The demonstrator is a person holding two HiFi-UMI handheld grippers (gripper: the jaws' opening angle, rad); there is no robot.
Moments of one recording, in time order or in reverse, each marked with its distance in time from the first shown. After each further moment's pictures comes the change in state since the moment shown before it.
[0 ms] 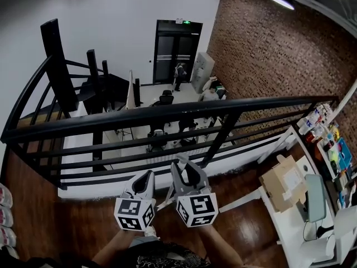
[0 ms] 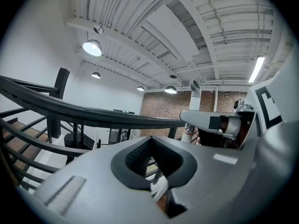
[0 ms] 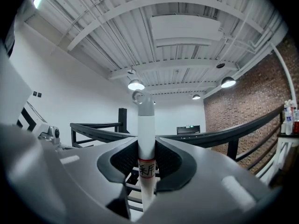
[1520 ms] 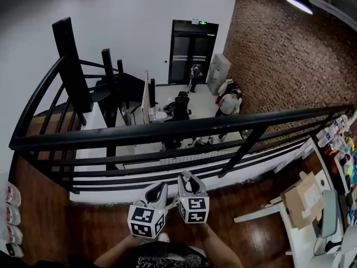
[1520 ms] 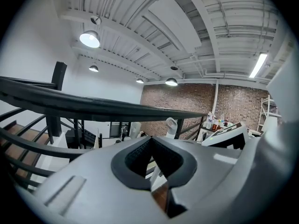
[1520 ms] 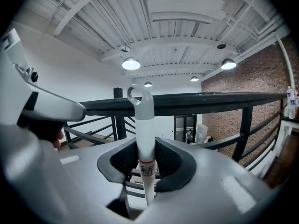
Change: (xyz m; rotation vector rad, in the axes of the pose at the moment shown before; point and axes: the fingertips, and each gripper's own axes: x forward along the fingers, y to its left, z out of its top) left arm 0.032 0.077 -0.018 0.020 0.107 -0.010; right arm 0.122 0.012 -0.144 0.048 0.232 -0.038
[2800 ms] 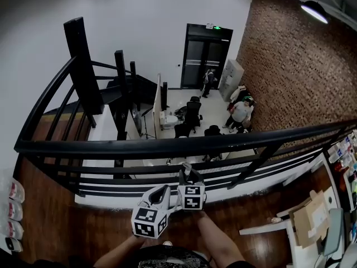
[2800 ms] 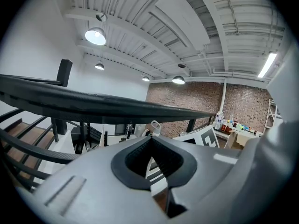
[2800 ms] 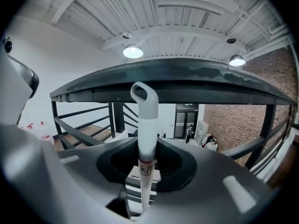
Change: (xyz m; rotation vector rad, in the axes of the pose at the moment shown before) left arm 0.040 0.061 0.011 -0.028 0.027 0.064; right arm 0.138 -0.007 -0.012 -0.046 0.101 0.013
